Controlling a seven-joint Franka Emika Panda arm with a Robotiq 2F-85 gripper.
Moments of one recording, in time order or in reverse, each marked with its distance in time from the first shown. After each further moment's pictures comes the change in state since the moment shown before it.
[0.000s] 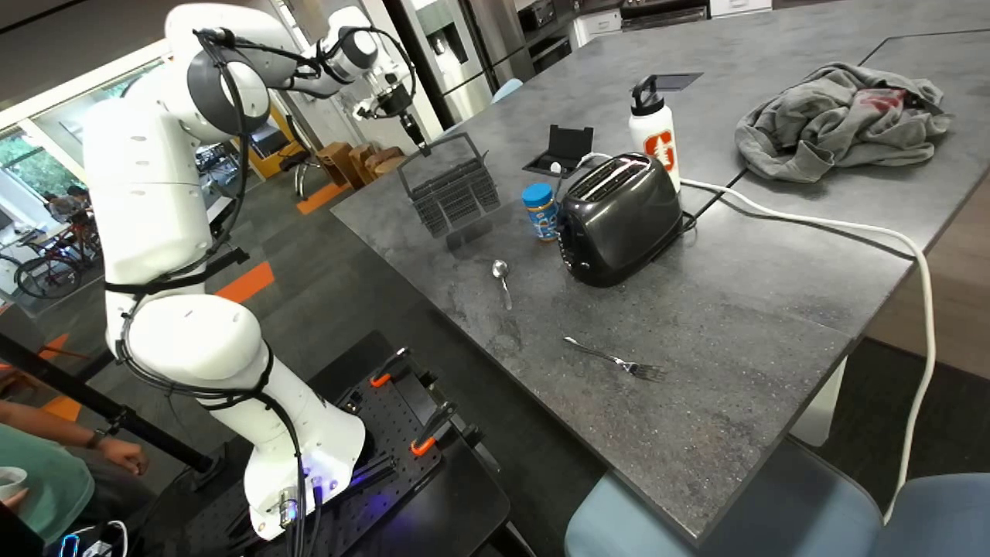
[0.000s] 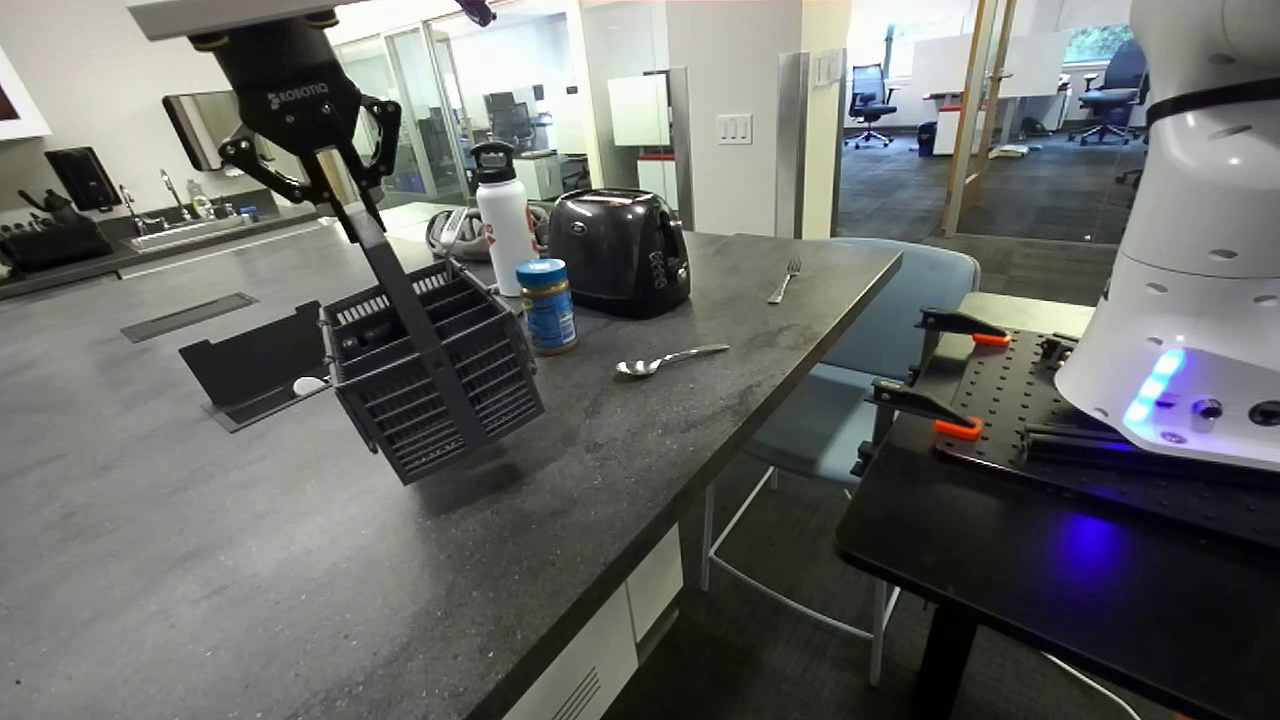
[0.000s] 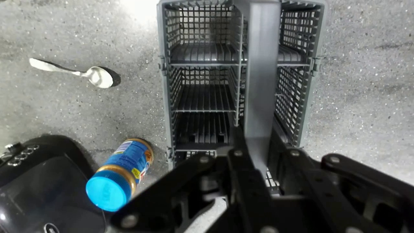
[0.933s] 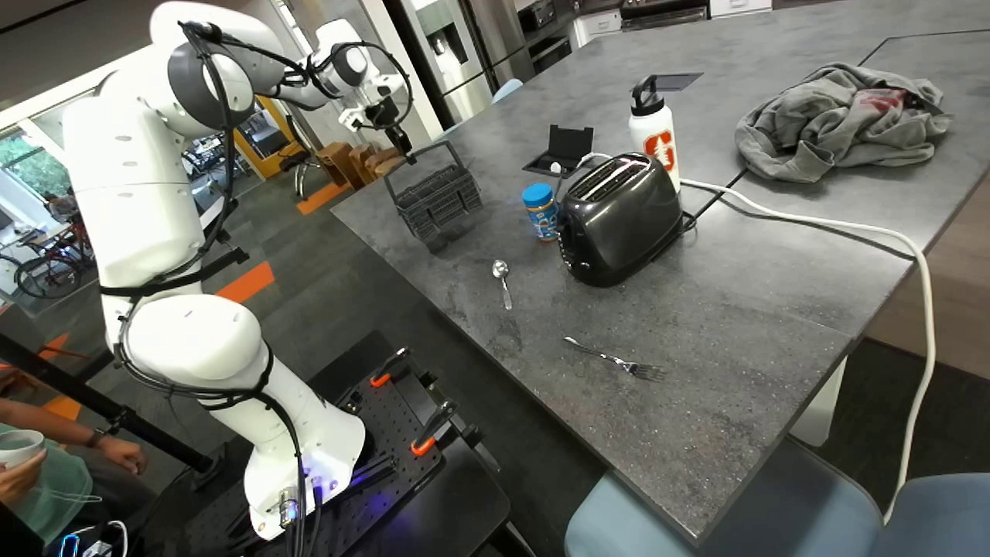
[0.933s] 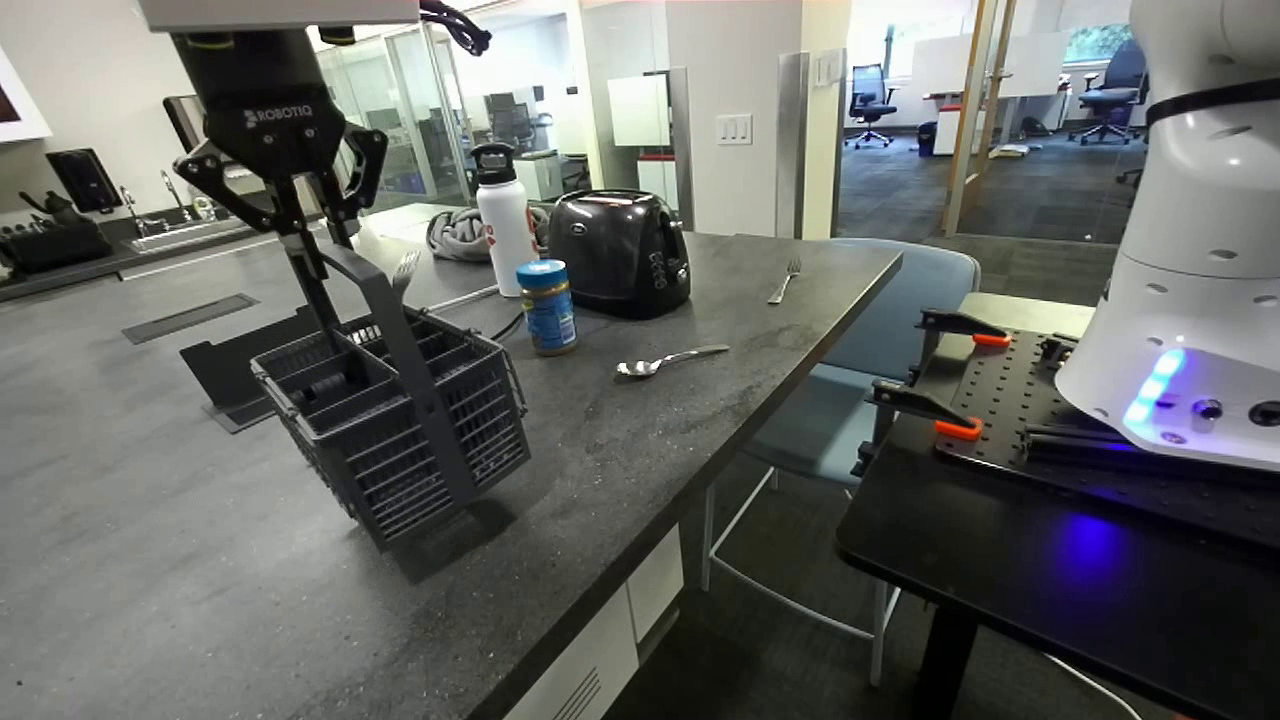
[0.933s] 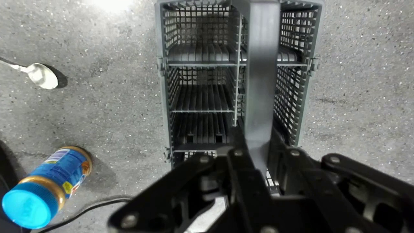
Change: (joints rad) arm 0.004 -0.066 0.044 -0.155 0.073 0.180 -0.172
